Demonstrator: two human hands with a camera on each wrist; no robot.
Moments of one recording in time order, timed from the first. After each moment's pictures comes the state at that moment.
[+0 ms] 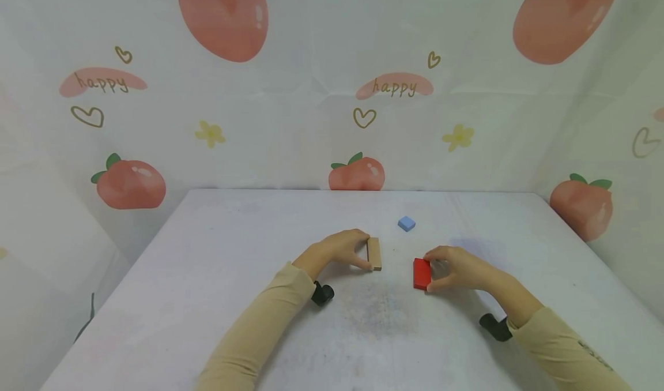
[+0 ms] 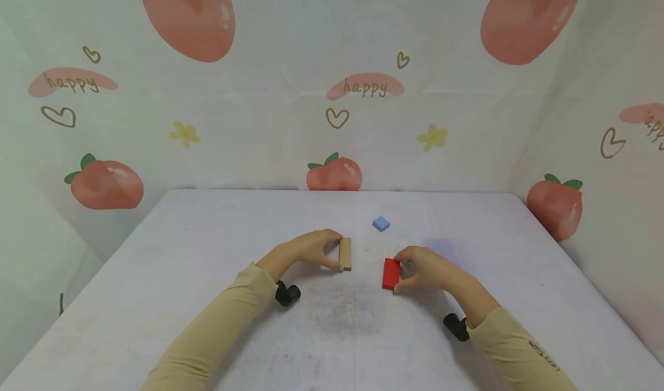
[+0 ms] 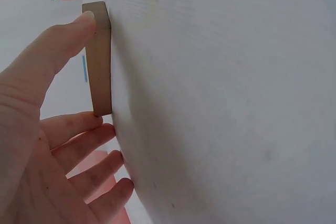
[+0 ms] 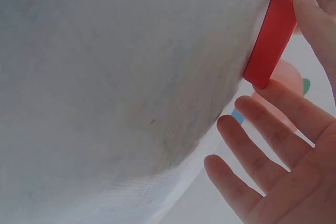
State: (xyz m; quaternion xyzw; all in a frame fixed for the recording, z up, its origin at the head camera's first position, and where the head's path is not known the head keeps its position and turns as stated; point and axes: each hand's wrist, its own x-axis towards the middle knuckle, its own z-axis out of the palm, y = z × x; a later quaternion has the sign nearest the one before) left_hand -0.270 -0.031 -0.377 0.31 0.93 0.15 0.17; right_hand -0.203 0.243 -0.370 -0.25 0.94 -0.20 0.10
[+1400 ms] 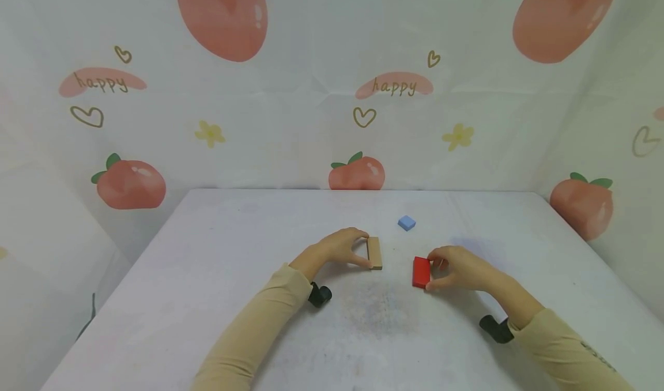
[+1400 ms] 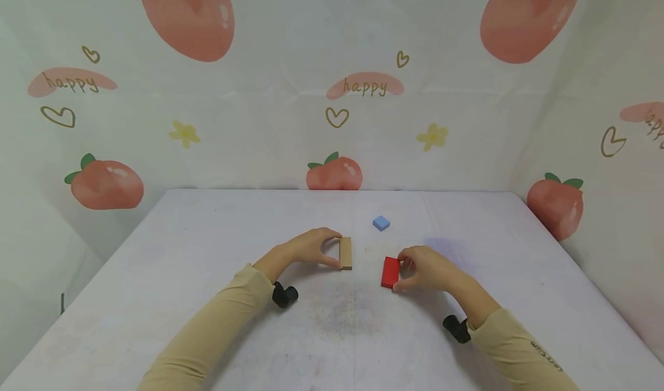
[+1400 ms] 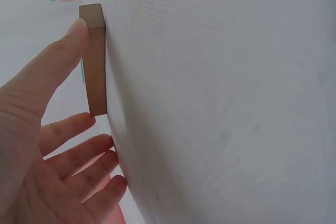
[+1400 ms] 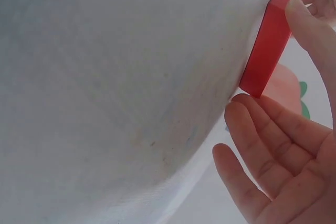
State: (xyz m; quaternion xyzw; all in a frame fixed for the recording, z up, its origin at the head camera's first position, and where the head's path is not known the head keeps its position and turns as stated) left_hand -0.267 -0.038 -0.379 0.29 0.92 0.19 0.16; right_hand -0.201 0.241 -0.370 -0.23 0.95 -0.19 0.09
